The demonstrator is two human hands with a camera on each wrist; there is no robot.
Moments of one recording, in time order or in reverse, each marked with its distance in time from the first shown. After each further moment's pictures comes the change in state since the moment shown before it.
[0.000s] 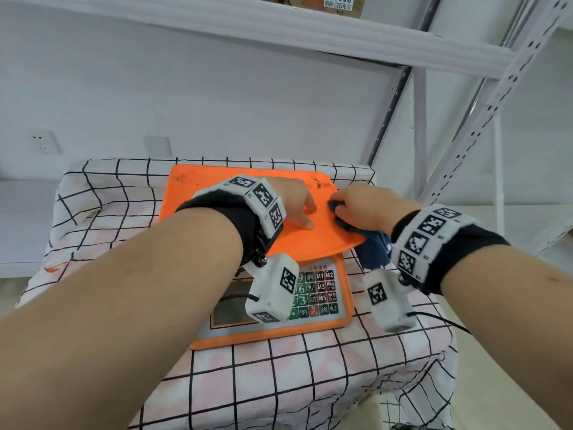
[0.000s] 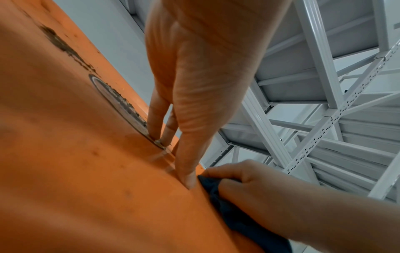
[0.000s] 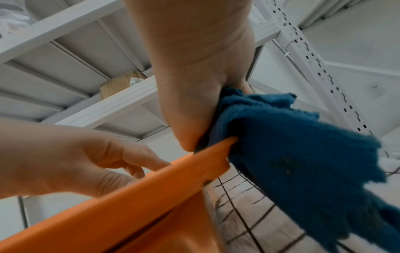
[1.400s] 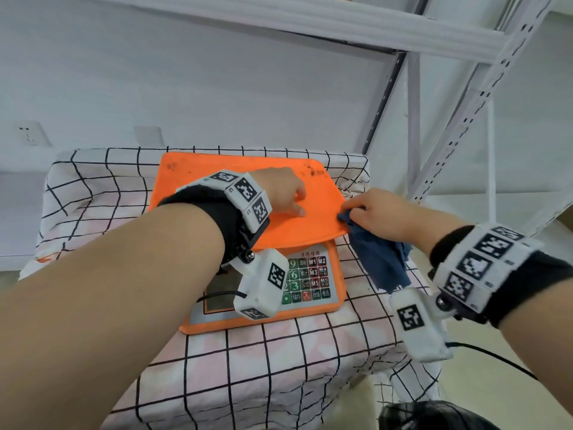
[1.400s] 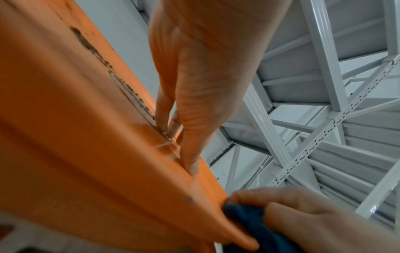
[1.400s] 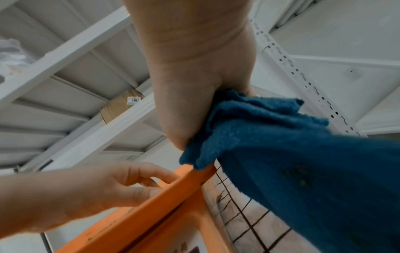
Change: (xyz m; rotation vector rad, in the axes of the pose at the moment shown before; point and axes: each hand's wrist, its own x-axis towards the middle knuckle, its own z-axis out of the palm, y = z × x) left_hand -0.002 0.000 0.012 -0.023 0.064 -0.024; right_hand -0.052 0.015 0.009 0.321 -0.024 -0.029
